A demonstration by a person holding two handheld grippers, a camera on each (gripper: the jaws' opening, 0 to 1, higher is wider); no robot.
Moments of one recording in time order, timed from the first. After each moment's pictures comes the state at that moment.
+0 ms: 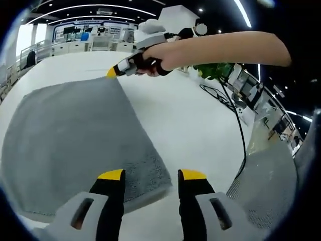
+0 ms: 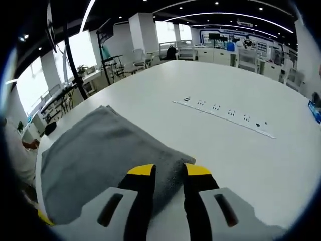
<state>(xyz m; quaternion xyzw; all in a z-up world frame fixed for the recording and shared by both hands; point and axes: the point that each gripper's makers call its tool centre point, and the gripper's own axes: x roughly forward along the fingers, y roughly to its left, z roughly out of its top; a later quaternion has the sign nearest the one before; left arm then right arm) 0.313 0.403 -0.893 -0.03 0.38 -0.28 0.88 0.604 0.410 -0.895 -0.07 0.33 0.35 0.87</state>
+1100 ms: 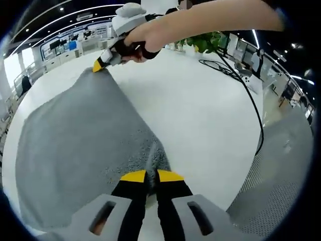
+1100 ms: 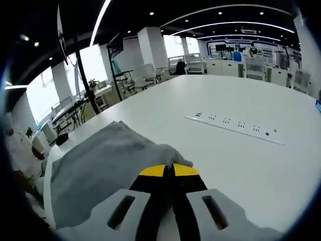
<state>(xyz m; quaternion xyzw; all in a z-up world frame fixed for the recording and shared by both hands) 0.311 0.402 -0.906 0.10 0.39 -0.27 0.87 0.602 0.422 -0.862 0.01 0.27 0.39 0.88</state>
